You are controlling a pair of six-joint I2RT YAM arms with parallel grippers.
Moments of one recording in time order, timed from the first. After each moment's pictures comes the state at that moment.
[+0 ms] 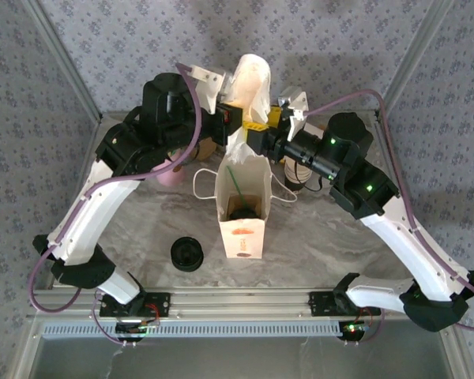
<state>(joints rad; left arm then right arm) -0.83 1.56 2.18 -0.90 0.05 -0.29 0.73 1.17 1.52 -0.28 -0.21 0.08</state>
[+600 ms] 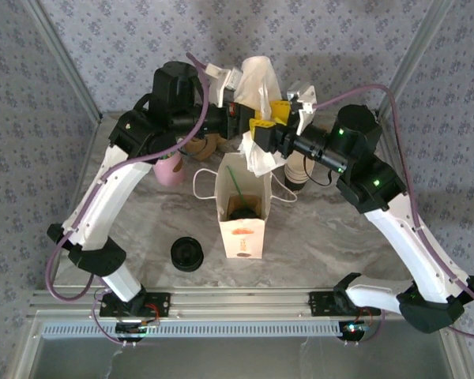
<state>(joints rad) -0.73 1.66 2.23 -0.88 0.49 -0.49 0.62 1.18 1.56 -0.34 -0.31 0.08</state>
